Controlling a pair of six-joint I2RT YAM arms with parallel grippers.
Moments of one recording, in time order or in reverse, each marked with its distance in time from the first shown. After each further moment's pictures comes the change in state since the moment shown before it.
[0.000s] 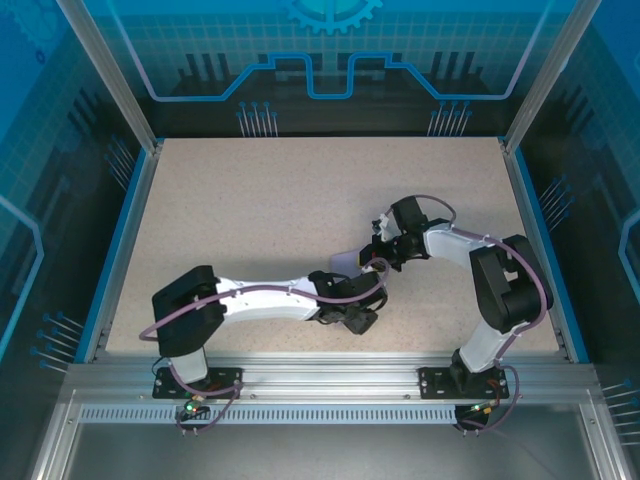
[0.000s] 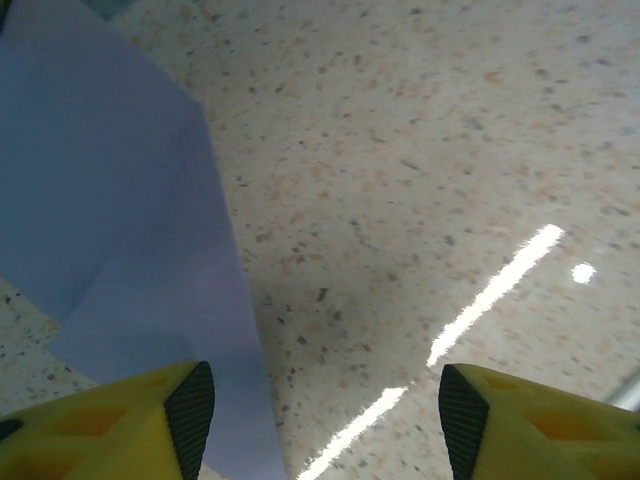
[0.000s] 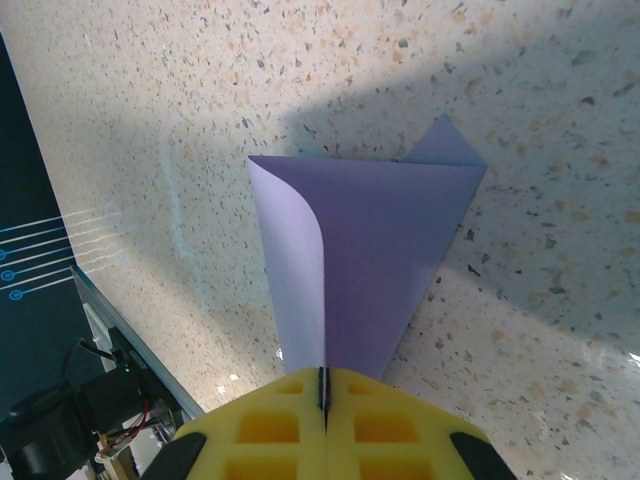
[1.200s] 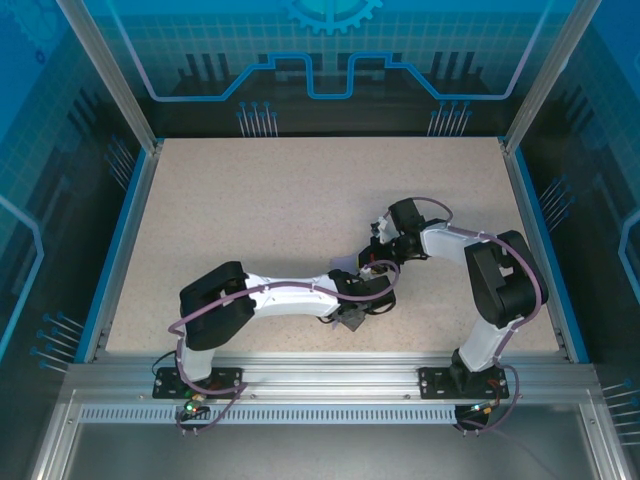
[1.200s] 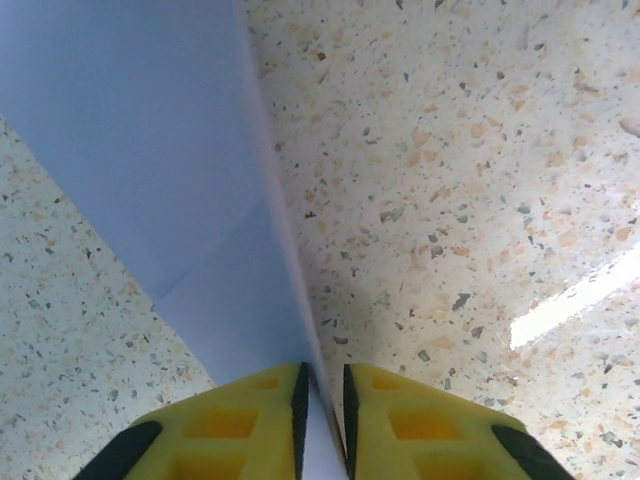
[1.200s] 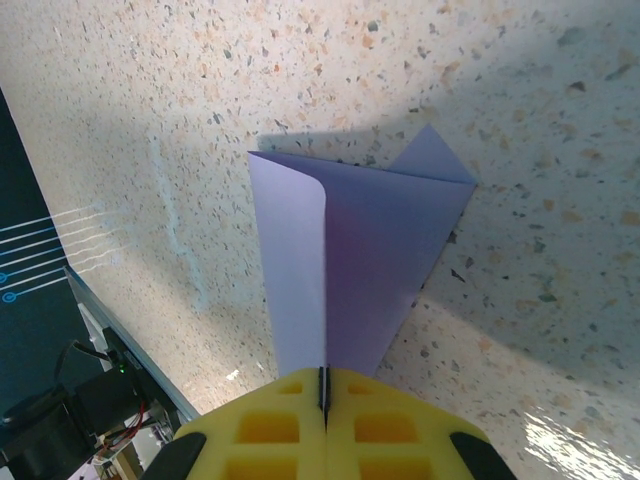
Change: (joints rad) left arm 0.000 0.143 0.112 -0.181 -0.134 -0.059; right arm 0.006 0.037 0.007 -0.002 0.000 0.007
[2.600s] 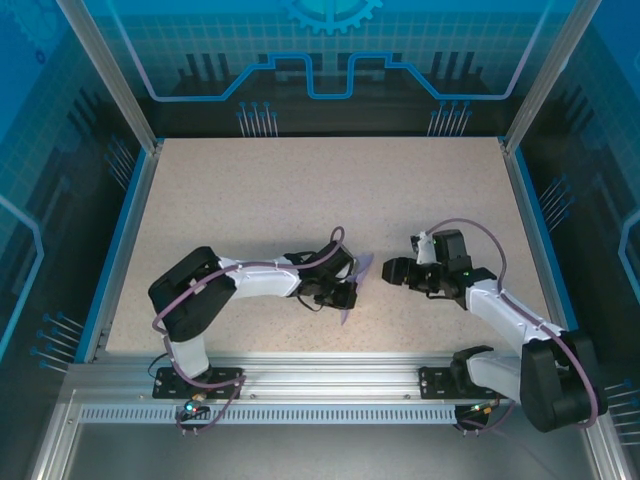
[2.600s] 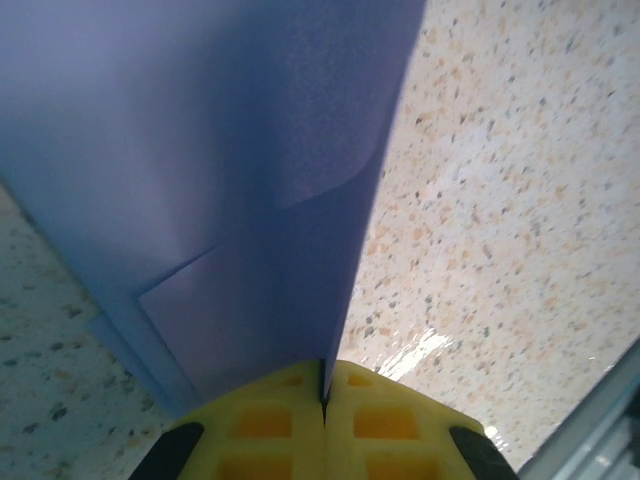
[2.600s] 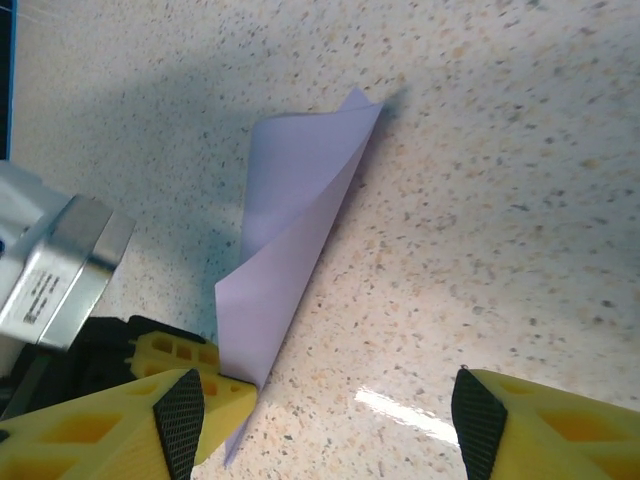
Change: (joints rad) left arm 0.291 -0.124 -0.325 0.547 0.650 -0.204; right arm -0.111 -0.612 -0.446 0.150 0.182 -0.071
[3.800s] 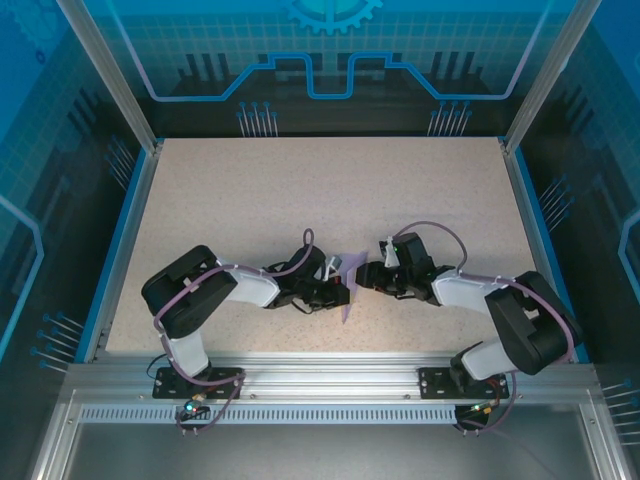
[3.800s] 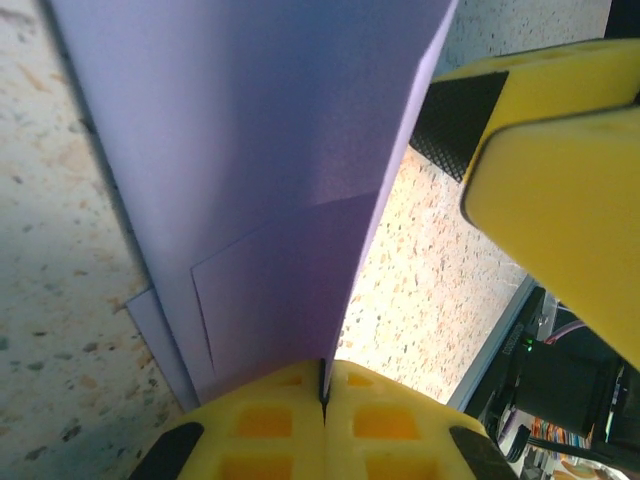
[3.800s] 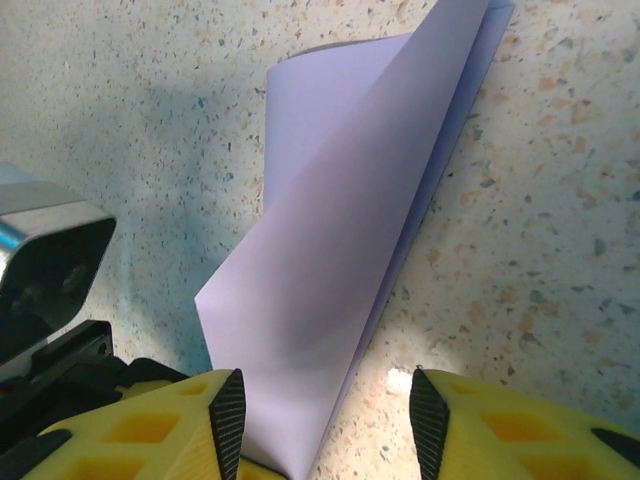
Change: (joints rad) left arm 0.099 -0.014 -0.283 0.542 0.212 -0.311; right arm 0.242 0.321 0.015 0.340 0.105 0.237
